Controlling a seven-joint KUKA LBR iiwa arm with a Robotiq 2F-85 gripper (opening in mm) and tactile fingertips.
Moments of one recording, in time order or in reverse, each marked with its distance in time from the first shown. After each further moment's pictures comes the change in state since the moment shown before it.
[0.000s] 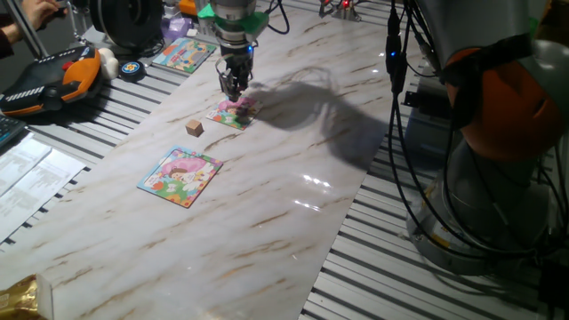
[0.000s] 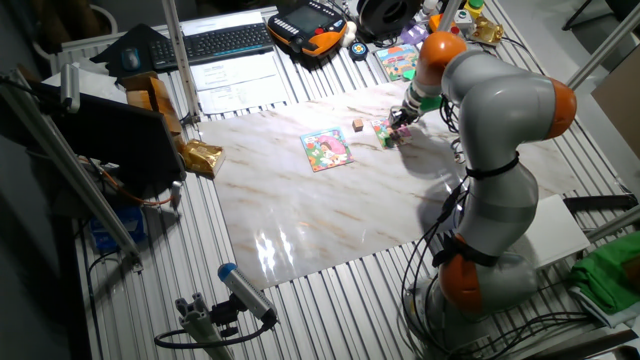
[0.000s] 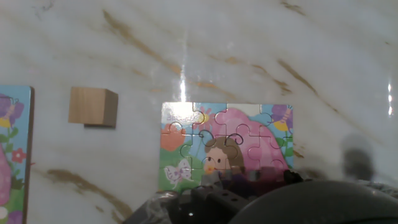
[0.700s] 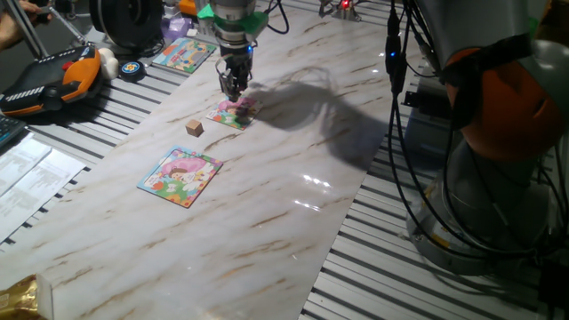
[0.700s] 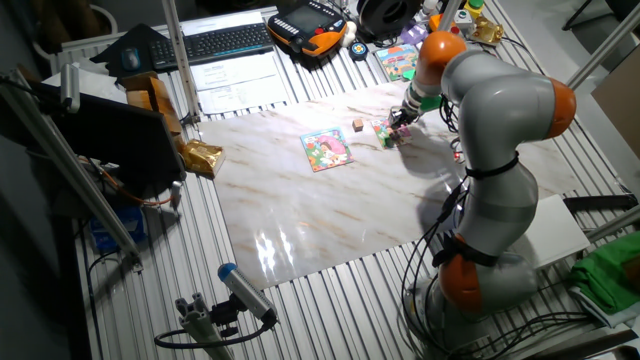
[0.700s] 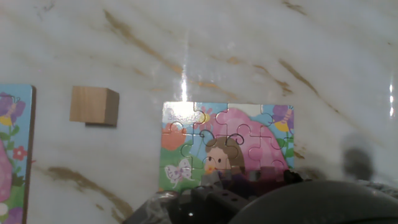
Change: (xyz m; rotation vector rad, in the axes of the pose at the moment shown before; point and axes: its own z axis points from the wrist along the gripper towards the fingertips) arm 0.003 -0.001 0.004 0.000 0.007 -0.026
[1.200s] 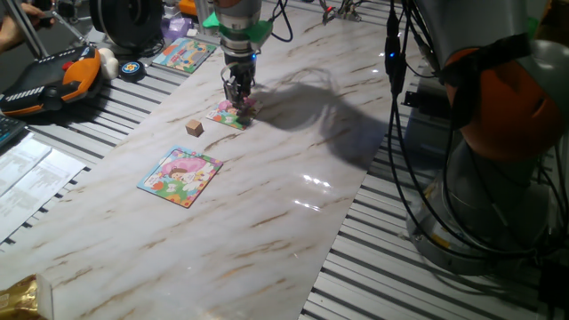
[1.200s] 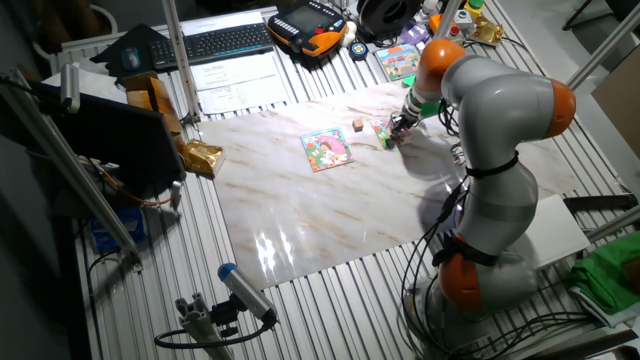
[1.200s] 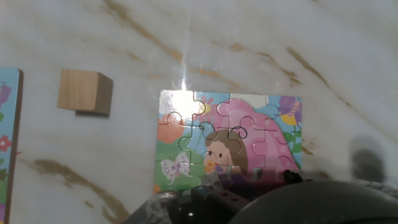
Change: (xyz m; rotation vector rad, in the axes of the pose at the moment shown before) arm 0.006 0.001 0.021 -0.010 -0.015 -0.005
